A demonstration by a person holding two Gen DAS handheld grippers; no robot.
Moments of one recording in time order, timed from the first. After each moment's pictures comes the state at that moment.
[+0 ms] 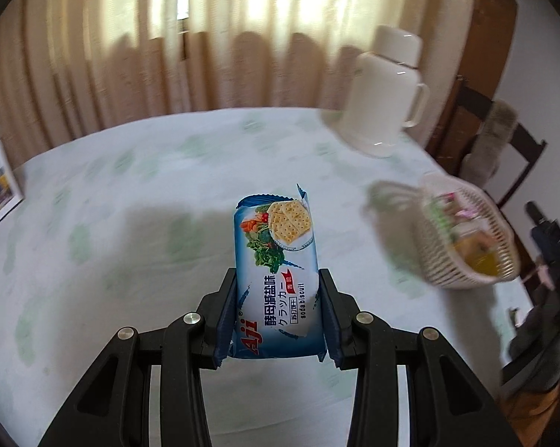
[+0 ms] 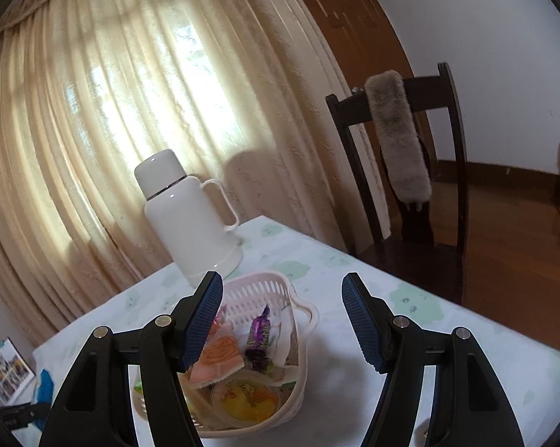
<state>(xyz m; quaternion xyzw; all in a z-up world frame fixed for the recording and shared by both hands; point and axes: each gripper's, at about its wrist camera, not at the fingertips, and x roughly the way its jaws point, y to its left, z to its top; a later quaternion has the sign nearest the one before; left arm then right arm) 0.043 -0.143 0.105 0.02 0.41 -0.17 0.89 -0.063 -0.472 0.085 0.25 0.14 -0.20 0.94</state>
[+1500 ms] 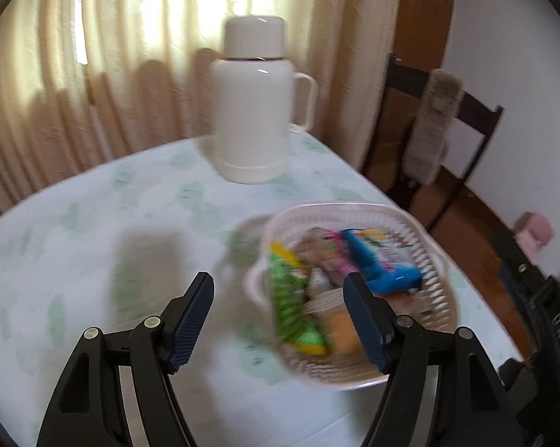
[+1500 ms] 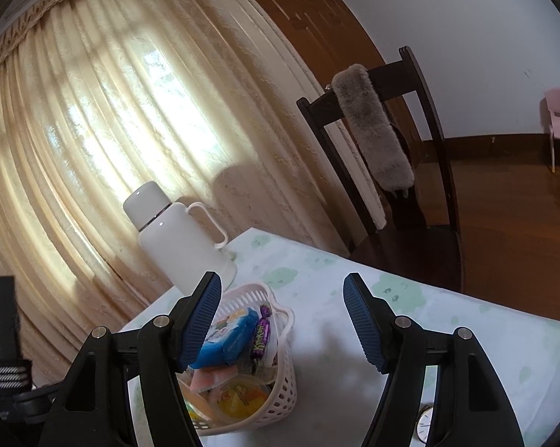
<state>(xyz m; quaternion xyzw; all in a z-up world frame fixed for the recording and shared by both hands) 0.050 -0.309 0.112 0.08 0.38 -0.24 0.89 -0.089 -0.488 0.084 0.32 0.11 -0.22 0.91</state>
